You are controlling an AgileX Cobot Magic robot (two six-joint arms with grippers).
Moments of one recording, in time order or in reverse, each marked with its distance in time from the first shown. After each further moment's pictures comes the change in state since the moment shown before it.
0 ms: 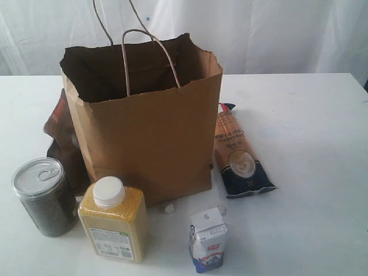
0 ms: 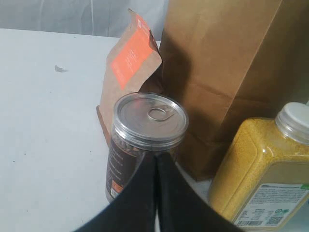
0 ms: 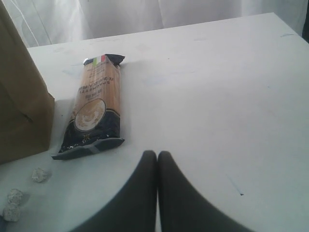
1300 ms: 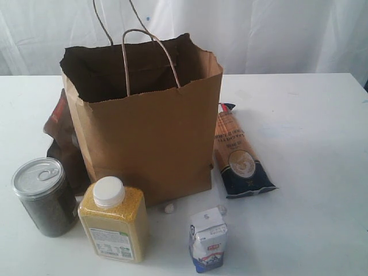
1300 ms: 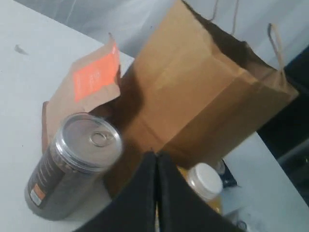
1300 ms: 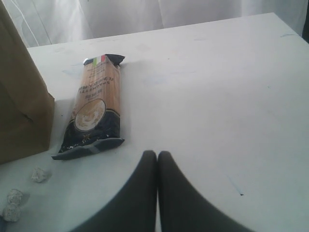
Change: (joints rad) left arm -0.019 -0.002 -0.242 -0.031 0.213 -0.382; right arm 0.000 0.000 0.000 0.000 0.000 0.000
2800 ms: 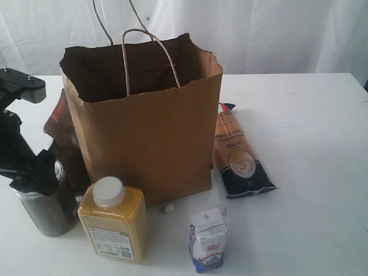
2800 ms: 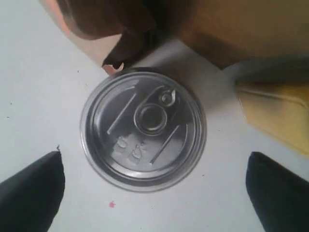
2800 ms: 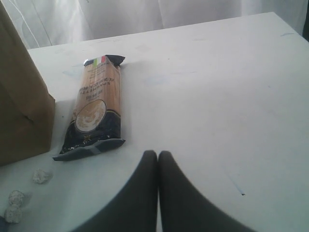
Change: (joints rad) left arm -0.002 1.304 -0.740 0.174 0.542 0.610; right arm 0.000 0.000 0.000 0.000 -0.002 0.000
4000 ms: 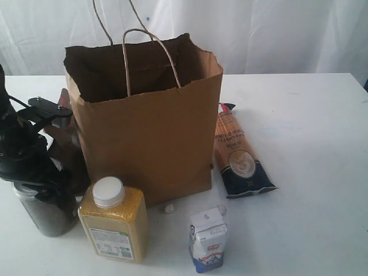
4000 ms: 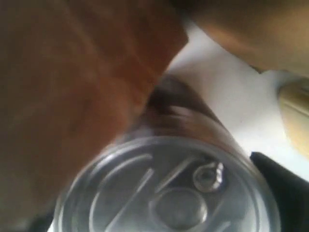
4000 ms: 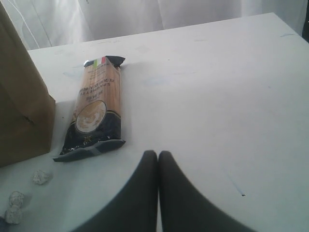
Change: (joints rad) left arm 0.000 0.225 -0.001 0.035 -0.105 0.000; right arm 0.000 0.000 0.000 0.000 -0.002 0.000
